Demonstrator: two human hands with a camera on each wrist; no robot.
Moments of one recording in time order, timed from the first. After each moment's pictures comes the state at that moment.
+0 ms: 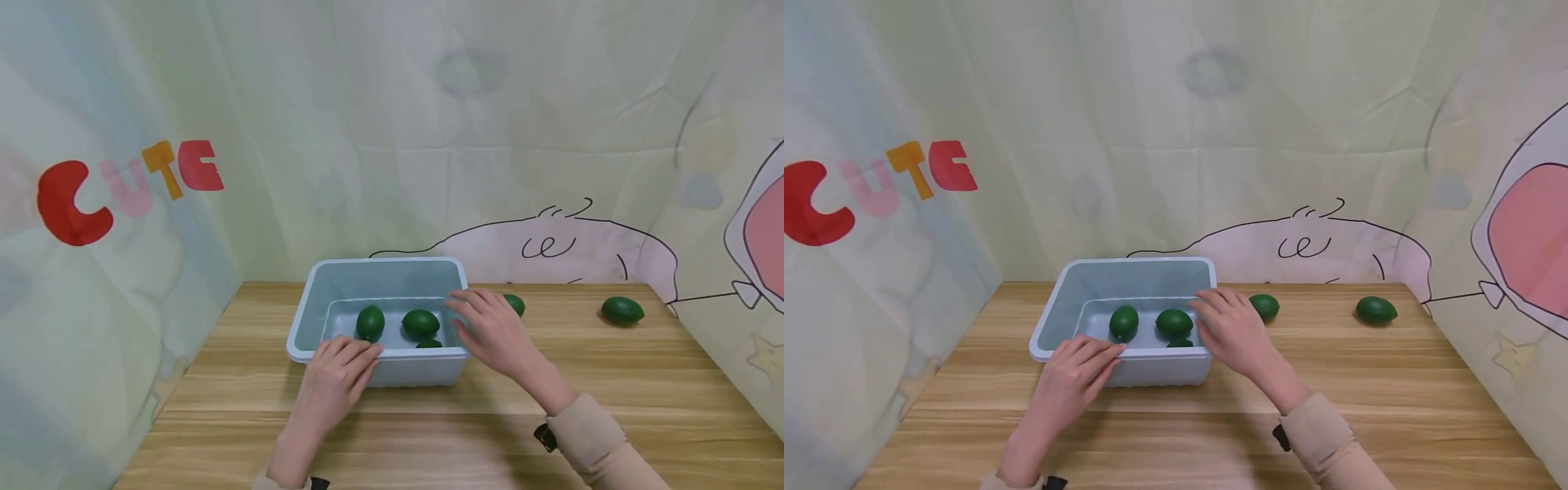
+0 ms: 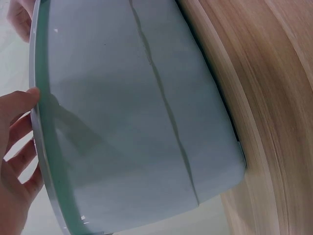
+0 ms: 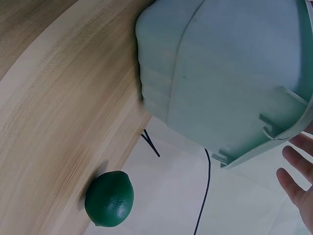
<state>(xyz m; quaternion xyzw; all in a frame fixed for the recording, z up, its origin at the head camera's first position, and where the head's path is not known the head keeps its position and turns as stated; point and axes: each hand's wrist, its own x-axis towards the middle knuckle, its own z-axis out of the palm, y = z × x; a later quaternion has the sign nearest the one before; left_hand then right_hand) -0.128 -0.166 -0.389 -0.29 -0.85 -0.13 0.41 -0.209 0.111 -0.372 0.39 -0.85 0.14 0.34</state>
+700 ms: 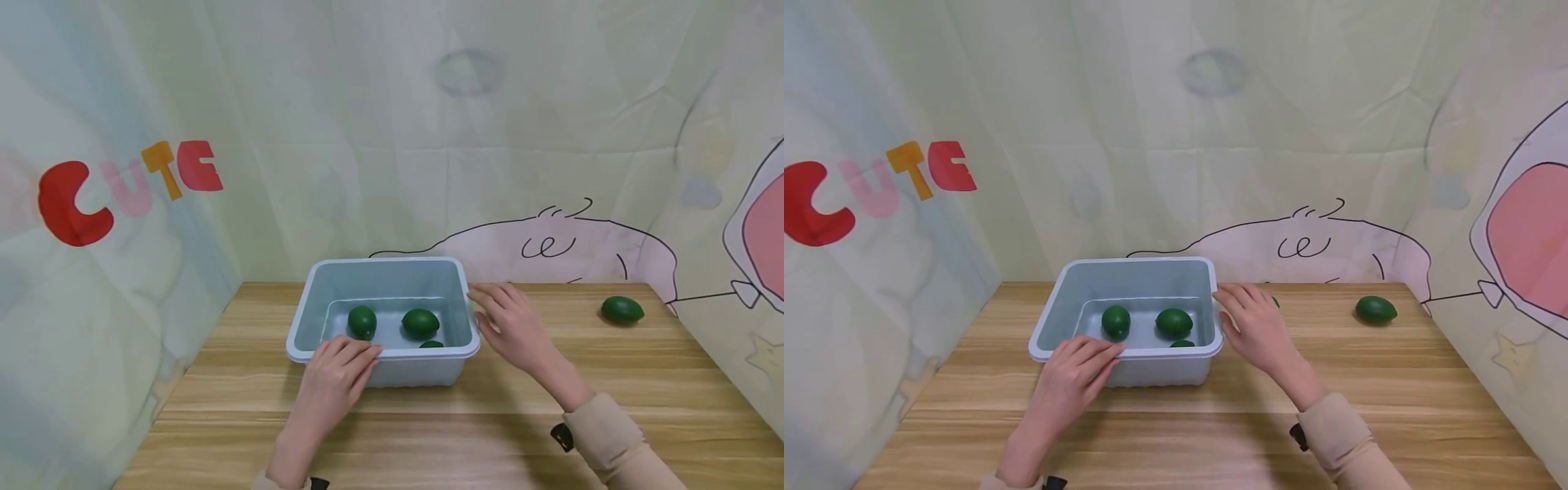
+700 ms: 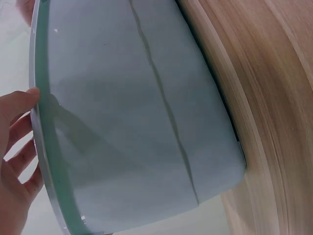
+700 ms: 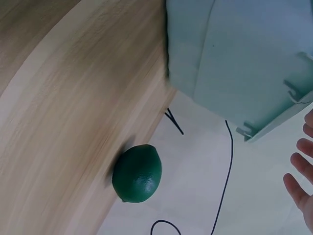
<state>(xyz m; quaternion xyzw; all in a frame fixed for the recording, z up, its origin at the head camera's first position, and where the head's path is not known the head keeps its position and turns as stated) -0.127 -0.168 -0.391 -0.28 -0.86 -0.13 0.40 -0.218 0.139 -0.377 0.36 -0.85 0.17 0.35</state>
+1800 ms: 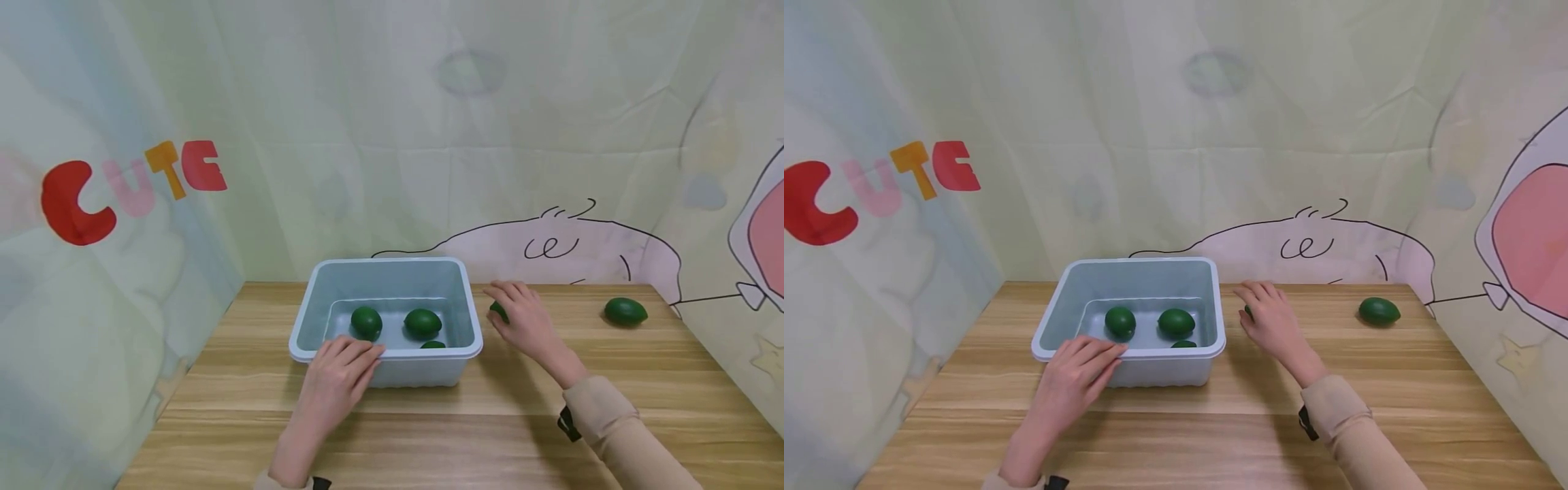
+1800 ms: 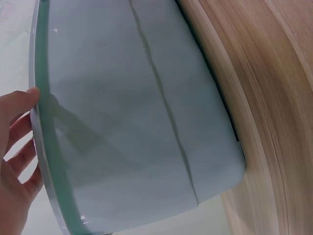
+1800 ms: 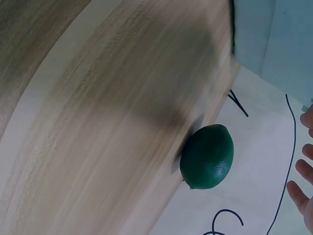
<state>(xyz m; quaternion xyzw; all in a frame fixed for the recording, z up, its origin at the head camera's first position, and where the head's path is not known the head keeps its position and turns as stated) -0.128 -0.167 -0.390 -0.29 -0.86 -0.13 0.41 -0.252 0.161 -0.404 0.28 -0.91 0.14 0.28</state>
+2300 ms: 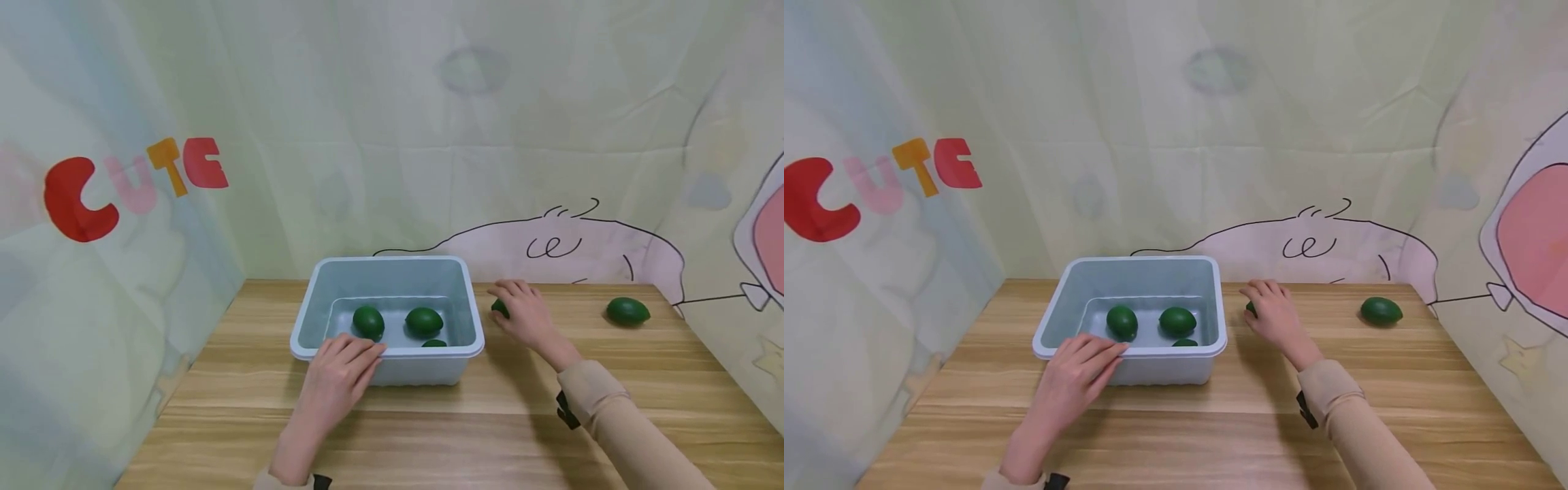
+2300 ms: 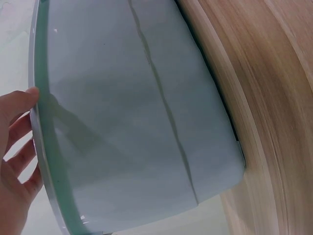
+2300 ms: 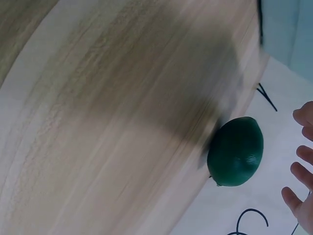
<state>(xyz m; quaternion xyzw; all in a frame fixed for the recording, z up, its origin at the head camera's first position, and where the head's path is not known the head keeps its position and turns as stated) -0.127 -0.168 -0.390 -0.28 -0.86 -0.13 0.40 -0.274 0.166 -0.416 0.25 -0.95 0.11 0.19</state>
